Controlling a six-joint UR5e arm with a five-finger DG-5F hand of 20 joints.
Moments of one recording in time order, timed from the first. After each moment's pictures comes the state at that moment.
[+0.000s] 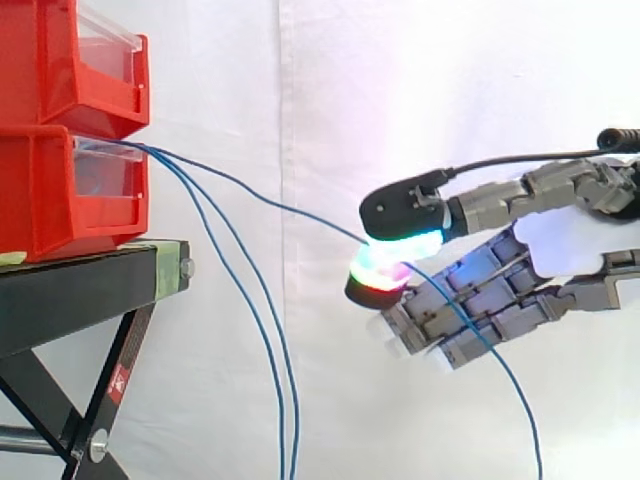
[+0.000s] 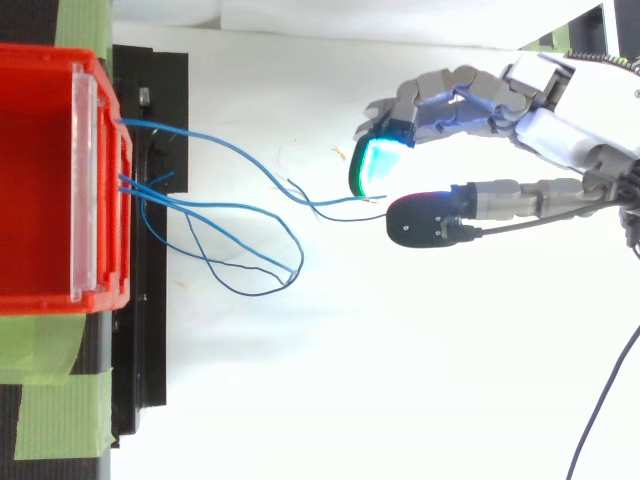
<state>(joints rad) 0.27 -1.83 -1.90 -2.77 -0.83 -0.09</state>
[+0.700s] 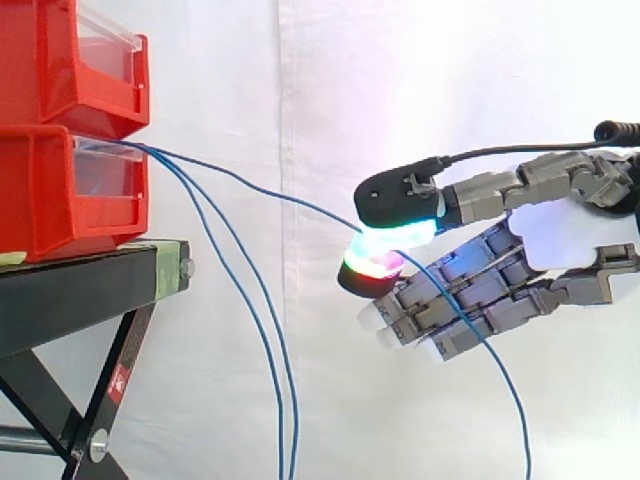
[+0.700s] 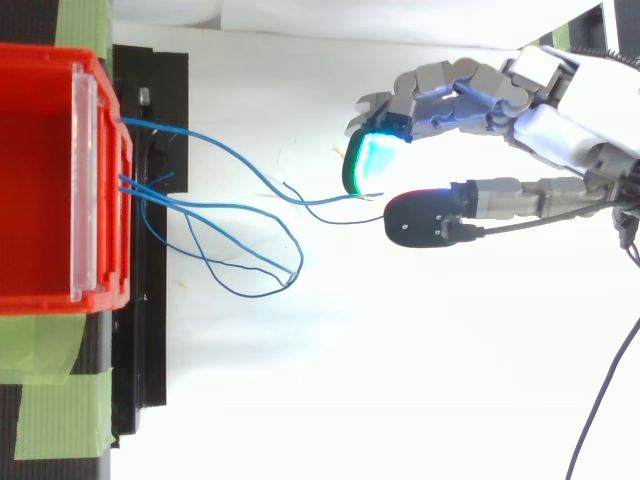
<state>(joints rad) 0.27 -1.83 -1.91 -2.74 -0.83 -0.10</state>
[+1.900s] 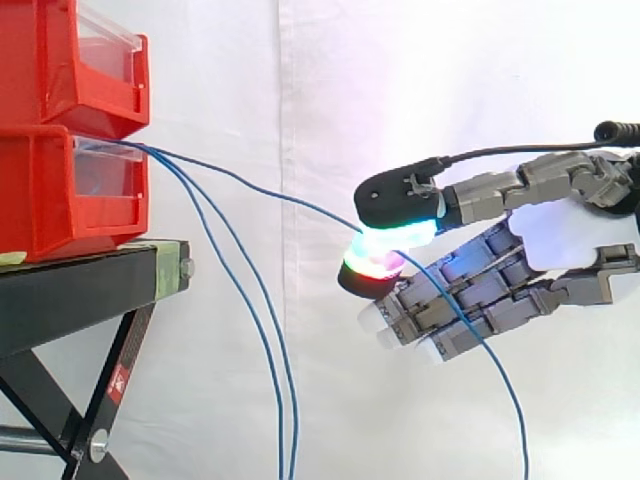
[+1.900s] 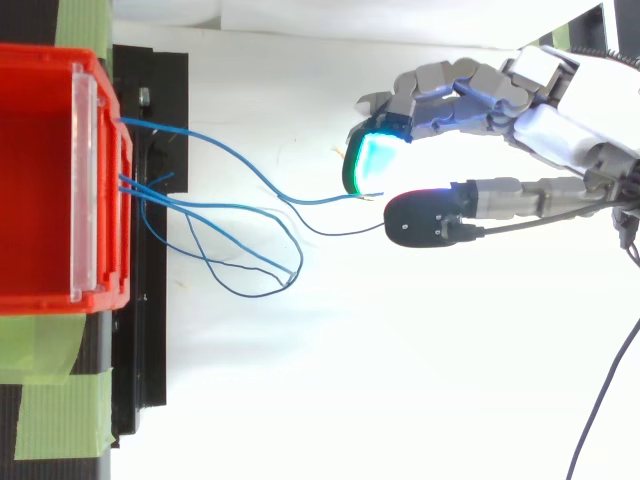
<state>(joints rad) 0.27 -1.83 -1.91 -2.74 -0.83 -0.10</state>
